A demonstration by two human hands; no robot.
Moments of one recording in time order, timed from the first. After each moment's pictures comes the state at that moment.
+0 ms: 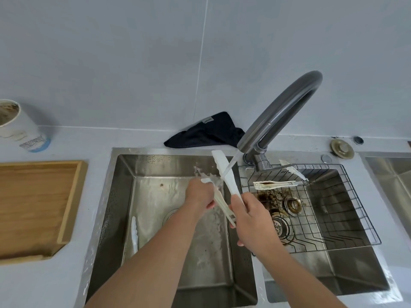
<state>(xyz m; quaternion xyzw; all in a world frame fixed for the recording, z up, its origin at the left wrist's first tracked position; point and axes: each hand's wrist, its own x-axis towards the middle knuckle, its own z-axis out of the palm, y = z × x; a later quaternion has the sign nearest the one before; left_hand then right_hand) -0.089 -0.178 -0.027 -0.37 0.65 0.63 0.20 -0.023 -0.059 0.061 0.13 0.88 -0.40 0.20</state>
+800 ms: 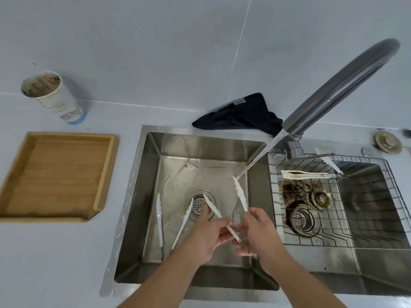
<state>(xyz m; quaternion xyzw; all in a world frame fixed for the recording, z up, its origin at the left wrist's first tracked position) 0.040 -0.200 -0.055 -0.39 0.40 0.79 0.27 0.016 -0.072 0.000 0.29 0.73 -0.52 0.33</state>
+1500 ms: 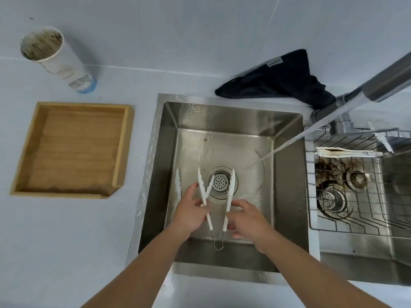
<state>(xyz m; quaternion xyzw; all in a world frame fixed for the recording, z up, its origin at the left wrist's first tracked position) 0.068 -0.284 -0.110 -0.40 0.62 0.63 0.25 0.026 -0.132 -0.052 0.22 0.72 -0.44 0.49</state>
